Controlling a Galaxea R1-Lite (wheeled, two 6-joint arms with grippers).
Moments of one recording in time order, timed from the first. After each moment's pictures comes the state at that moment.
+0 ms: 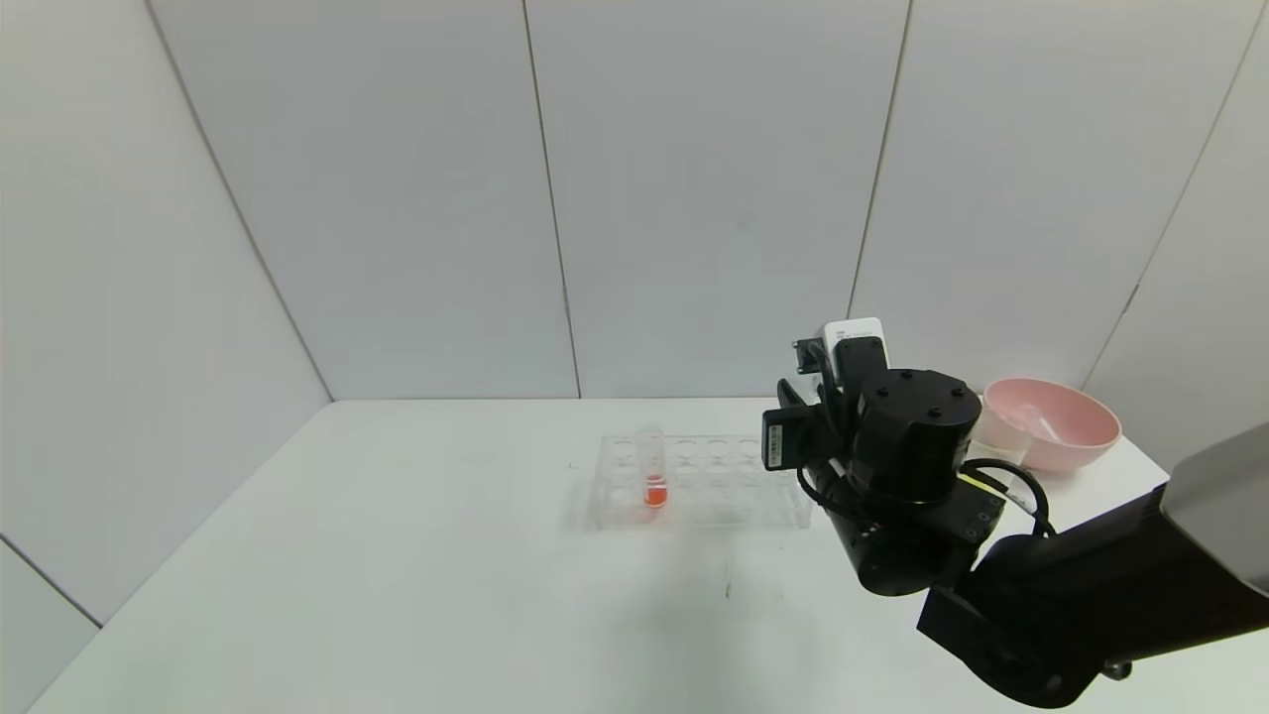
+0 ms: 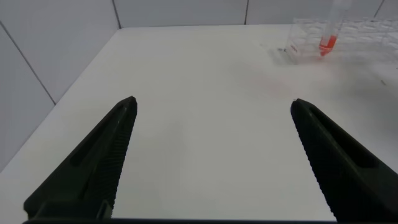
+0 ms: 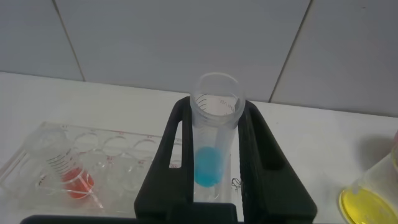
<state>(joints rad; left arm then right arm) 0.00 0.00 0.00 0.00 0.00 0.00 0.68 2.03 -0.92 -1.11 -0.63 -0.04</state>
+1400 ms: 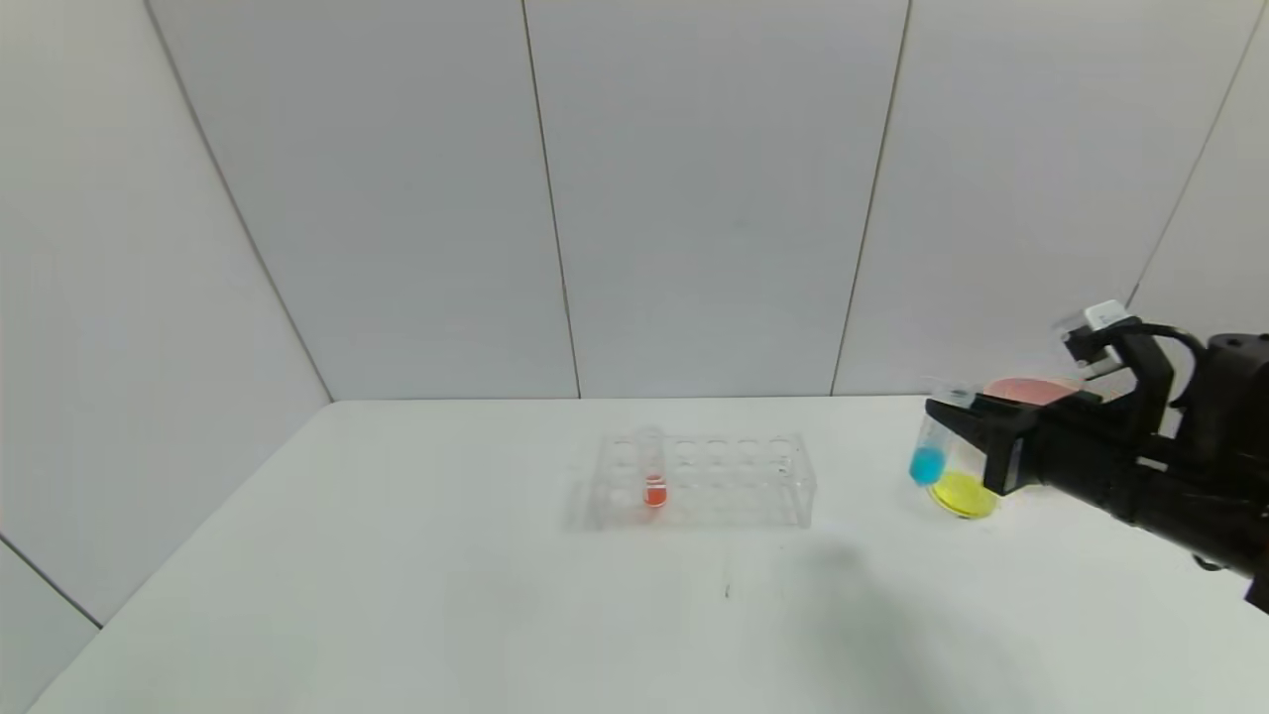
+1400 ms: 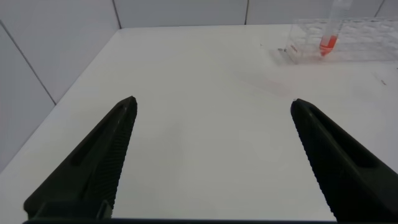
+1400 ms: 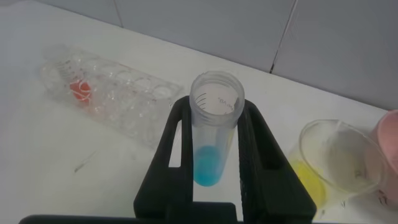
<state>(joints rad) 0.00 0.00 0.00 0.00 0.00 0.00 0.14 1.65 -0.60 -0.88 0.30 -0.05</state>
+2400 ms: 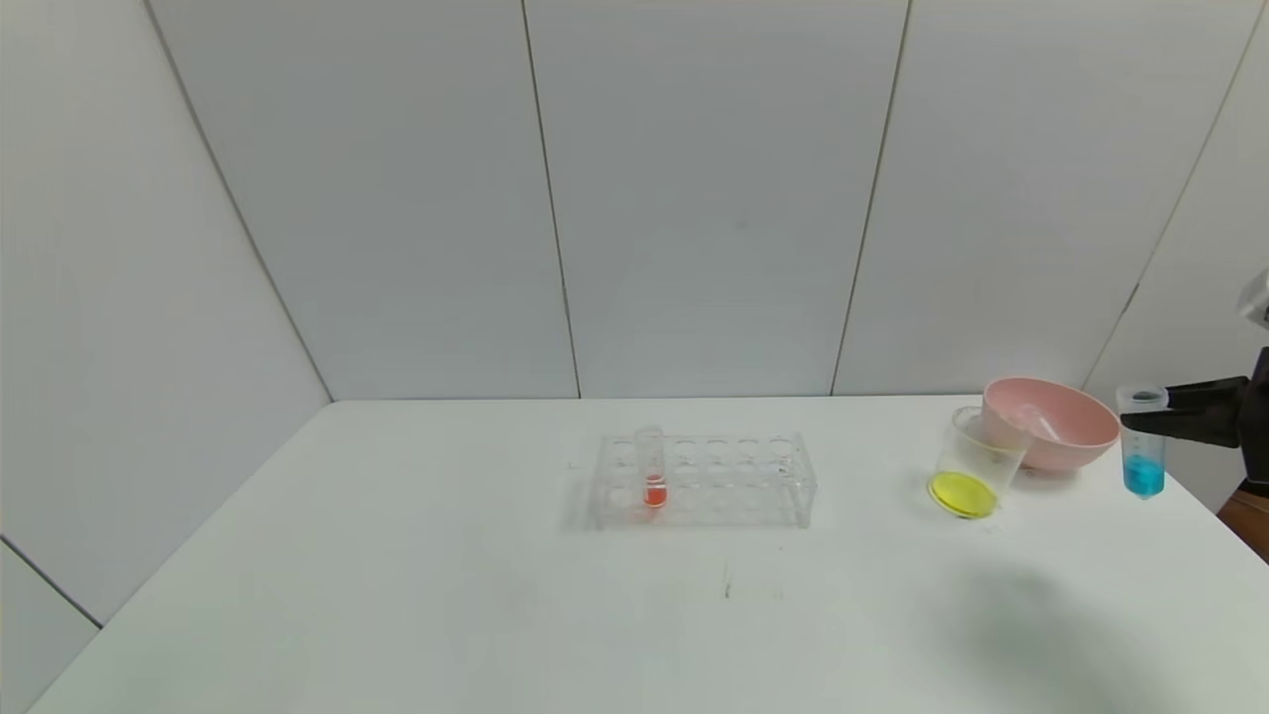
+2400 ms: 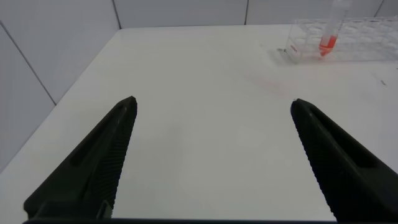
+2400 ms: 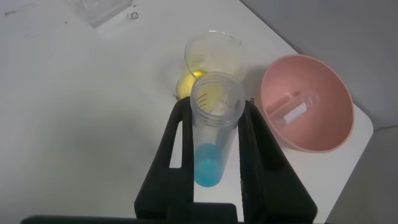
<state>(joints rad) 0.00 0.00 0.00 0.00 0.00 0.00 -0.42 1.70 -1.24 0.32 0.81 -0.88</state>
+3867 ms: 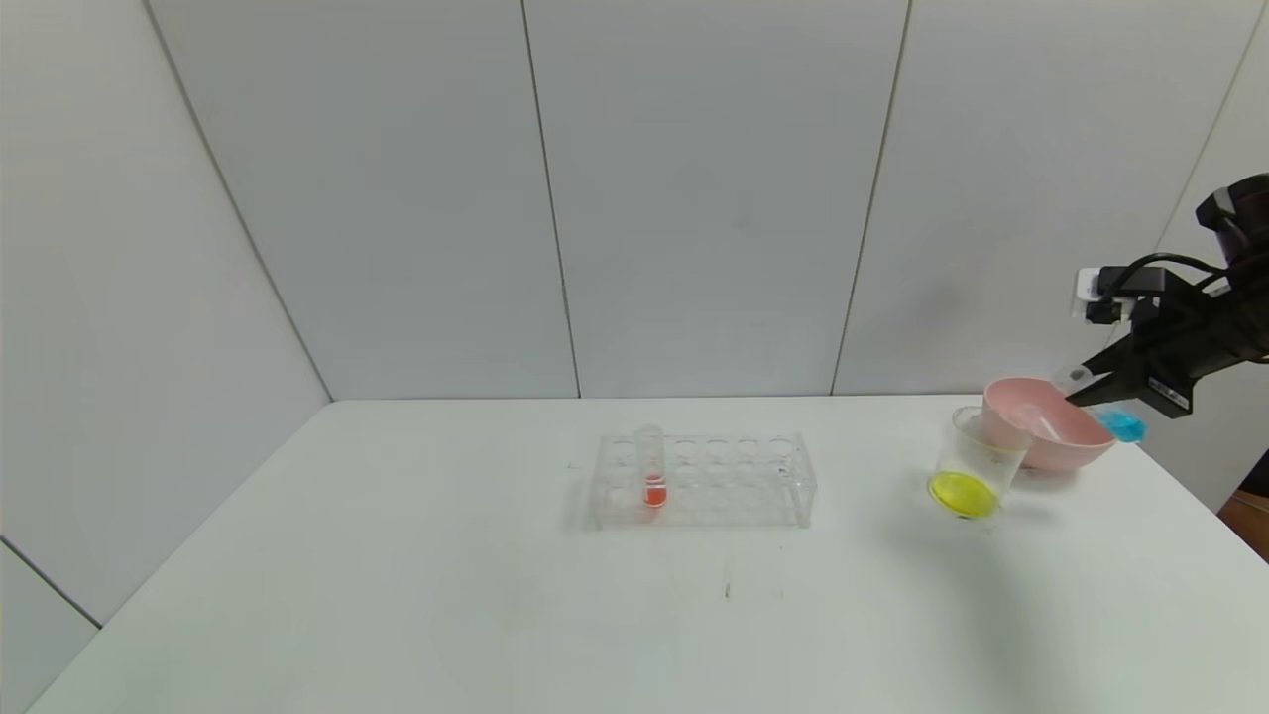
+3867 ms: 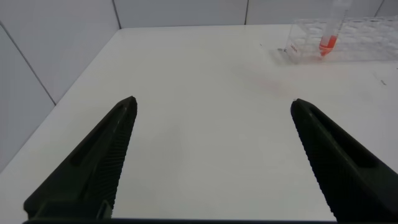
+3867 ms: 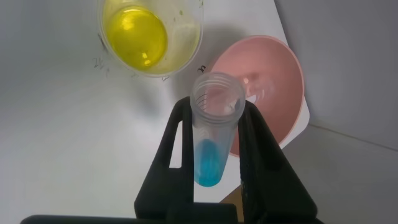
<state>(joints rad) 0.00 0.00 0.00 0.00 0.00 0.00 -0.23 2.09 -2.00 0.87 0.34 -1.22</state>
